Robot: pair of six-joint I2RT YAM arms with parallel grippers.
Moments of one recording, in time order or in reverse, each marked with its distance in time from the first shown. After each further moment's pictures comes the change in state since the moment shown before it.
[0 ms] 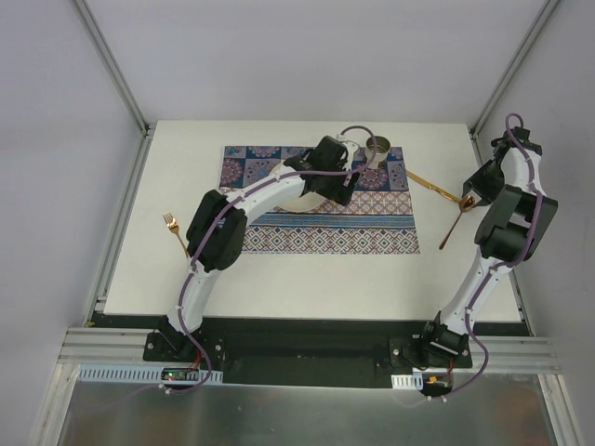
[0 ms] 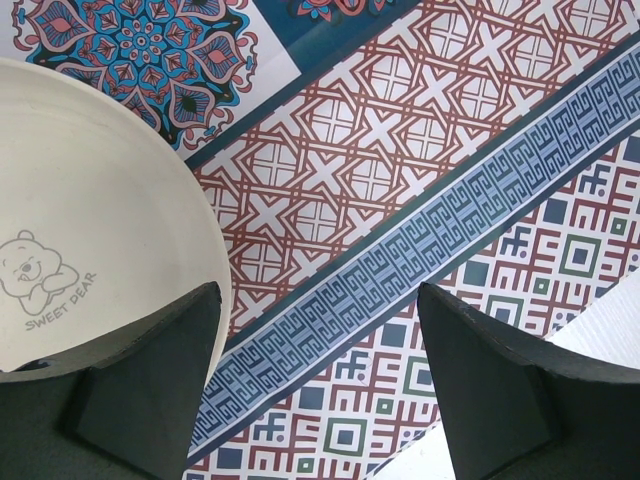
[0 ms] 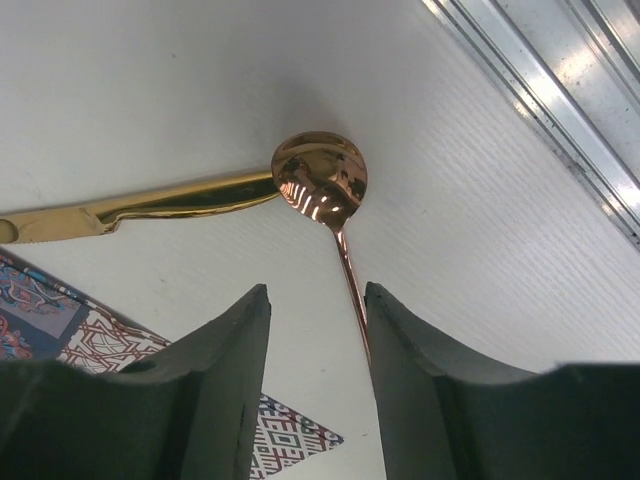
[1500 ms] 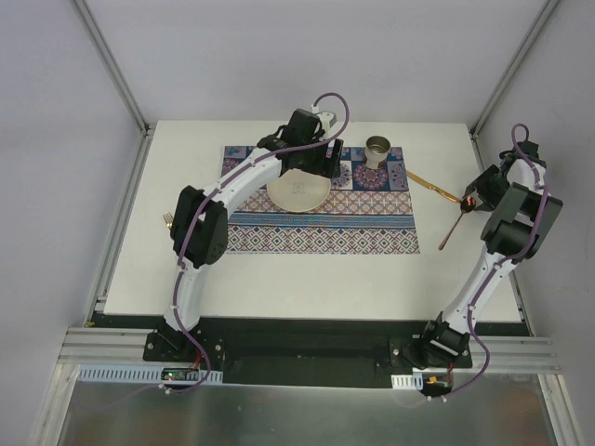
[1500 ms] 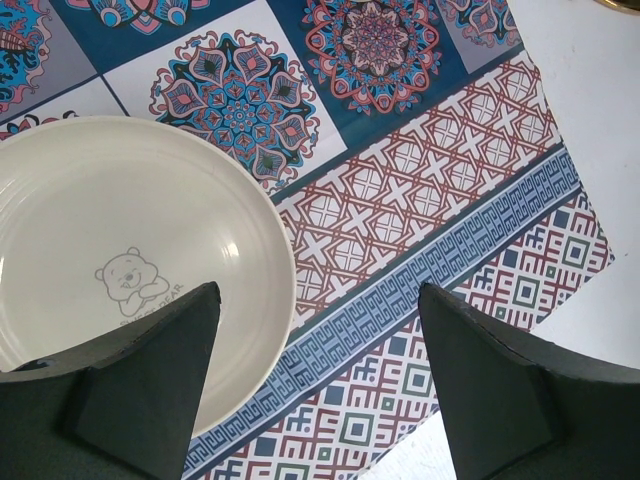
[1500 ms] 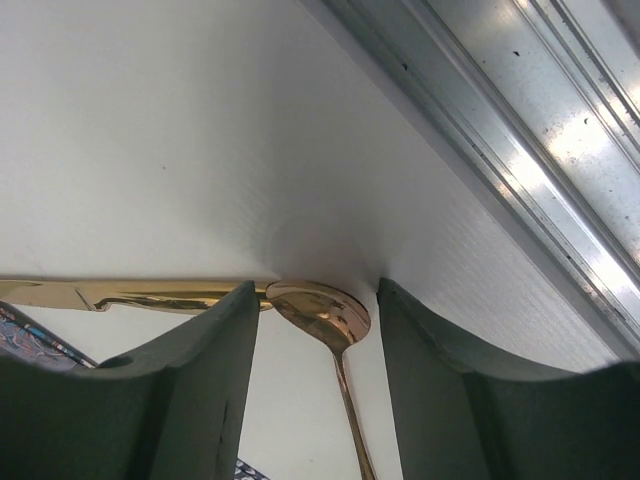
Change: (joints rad) left arm 0.130 -0.061 0.056 -0.003 0.129 -0.077; right arm -0.086 0.114 -0.023 0.198 -0.155 -0.068
